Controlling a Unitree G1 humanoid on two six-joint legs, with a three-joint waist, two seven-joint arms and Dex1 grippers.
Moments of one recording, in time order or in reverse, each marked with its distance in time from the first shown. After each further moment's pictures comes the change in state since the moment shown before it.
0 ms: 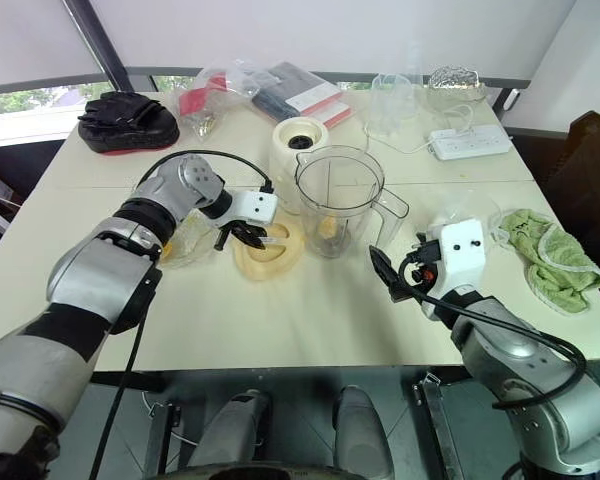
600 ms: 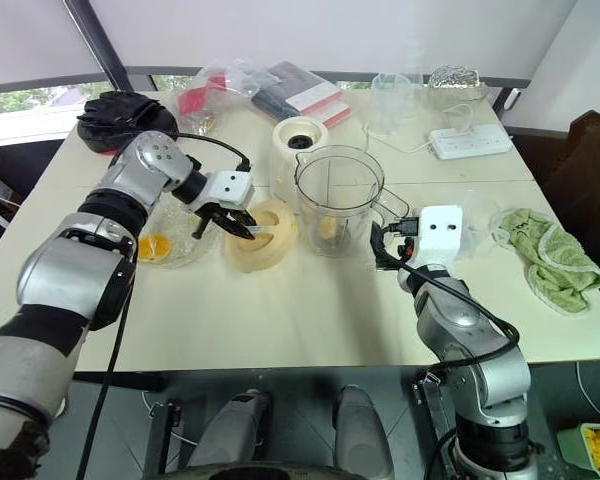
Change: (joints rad) left arm 0.013 0.119 0.080 -0.110 -0.159 -0.044 -0.209; right arm -0.158 0.216 0.143 0.212 -0.336 -0.074 -0.155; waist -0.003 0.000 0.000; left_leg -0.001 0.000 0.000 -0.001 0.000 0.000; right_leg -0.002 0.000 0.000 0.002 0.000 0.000
